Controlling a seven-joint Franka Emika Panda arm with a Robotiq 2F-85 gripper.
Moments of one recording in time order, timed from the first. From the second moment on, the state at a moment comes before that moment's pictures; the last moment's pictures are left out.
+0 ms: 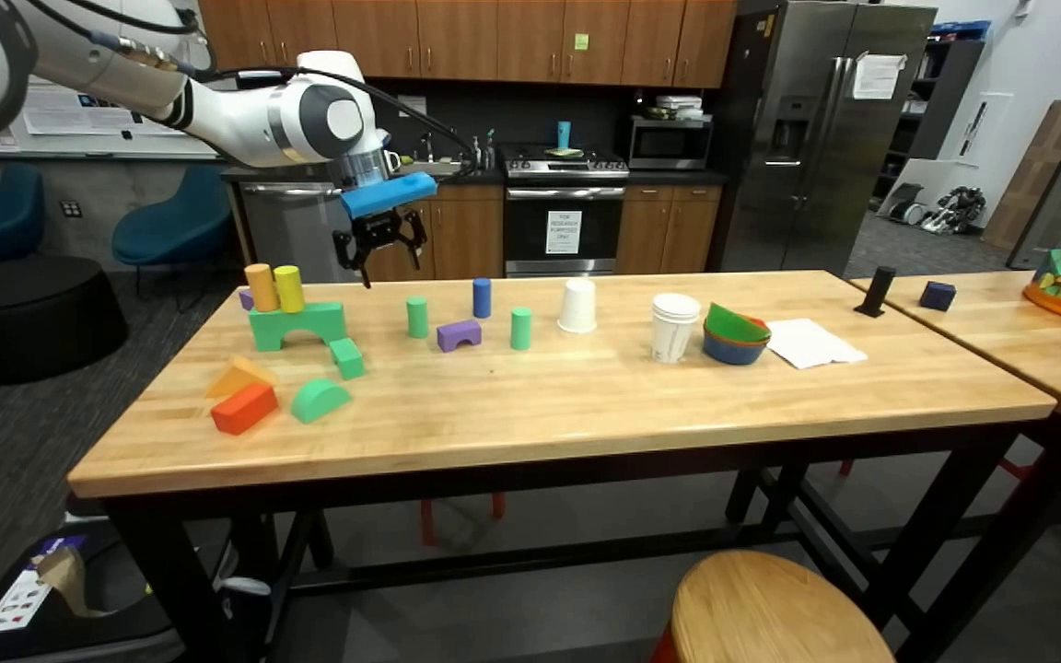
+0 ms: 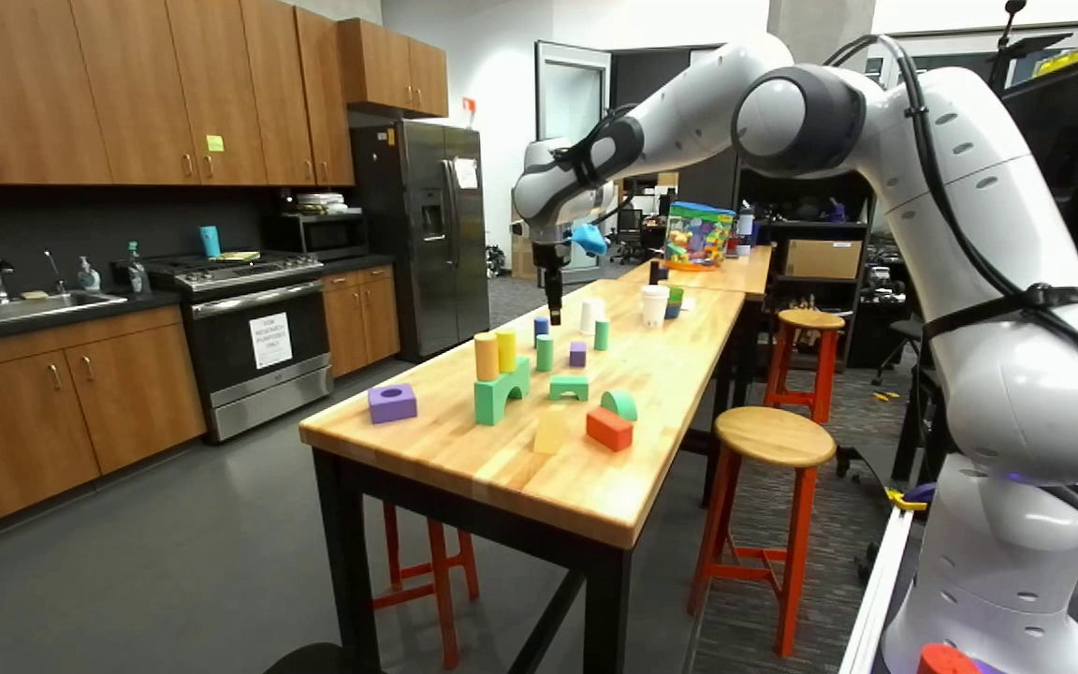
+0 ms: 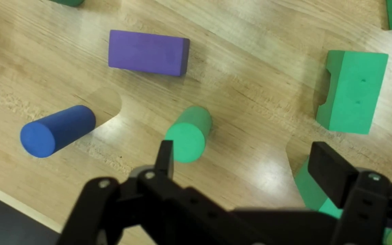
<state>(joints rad) -0.15 0.50 -0.07 -1.44 -0.13 2.05 -0.88</state>
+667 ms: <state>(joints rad) -0.15 0.60 -0.07 -1.38 -0.14 2.20 -0.87</state>
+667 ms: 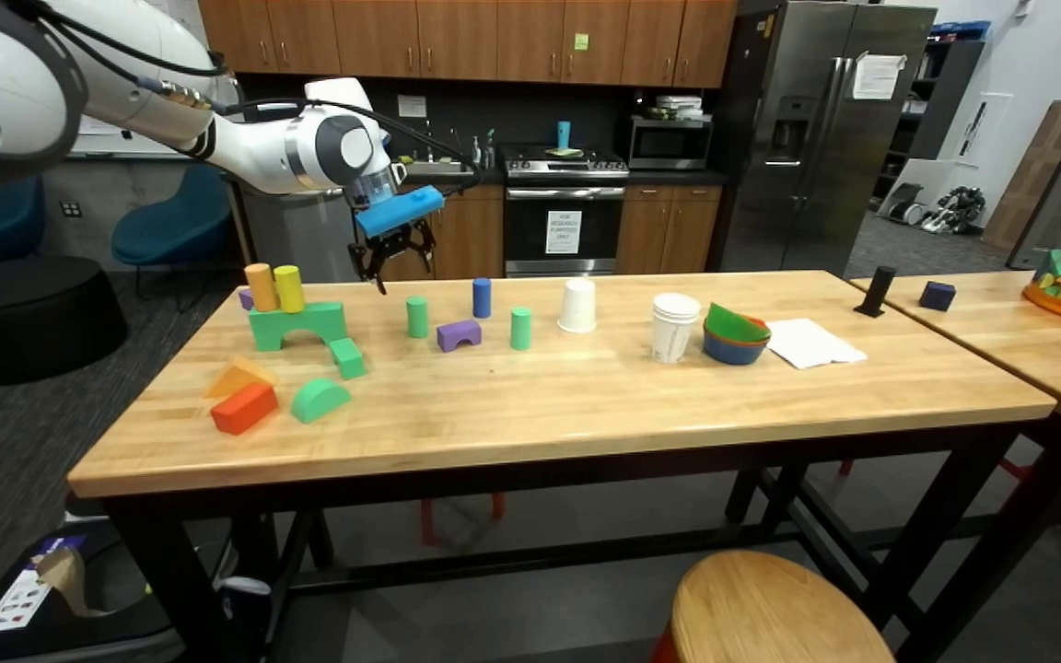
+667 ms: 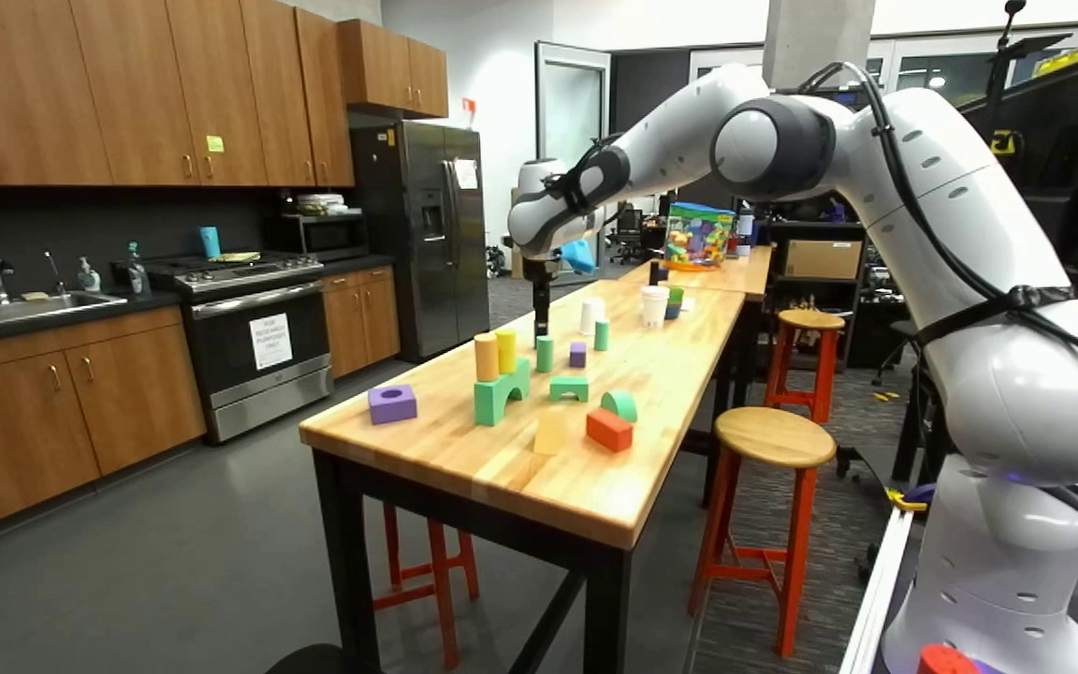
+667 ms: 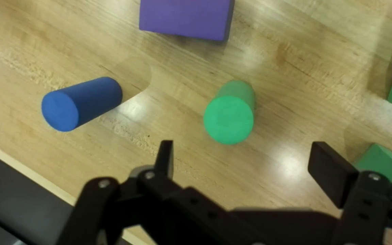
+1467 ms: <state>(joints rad) -0.19 0.72 -0.08 -1.21 -0.14 2.14 -0.67</state>
